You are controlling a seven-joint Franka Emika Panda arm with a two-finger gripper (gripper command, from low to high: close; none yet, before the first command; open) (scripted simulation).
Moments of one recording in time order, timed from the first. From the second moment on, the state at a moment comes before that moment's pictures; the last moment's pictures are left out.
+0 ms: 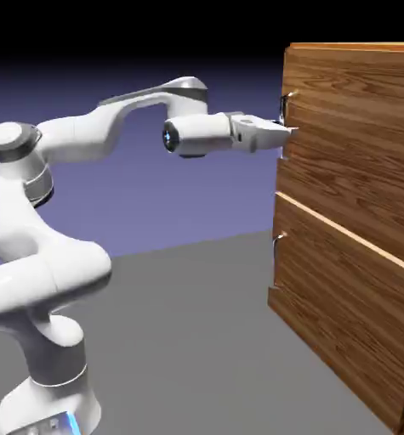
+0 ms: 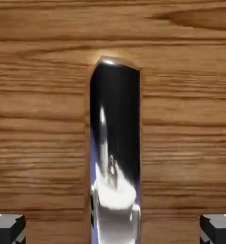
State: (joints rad) arm -1.24 -1.19 1.21 -2.19 2.48 2.79 -0.63
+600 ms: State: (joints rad) arm -0.71 -1.32 0.67 -2.80 2.20 2.26 -0.76
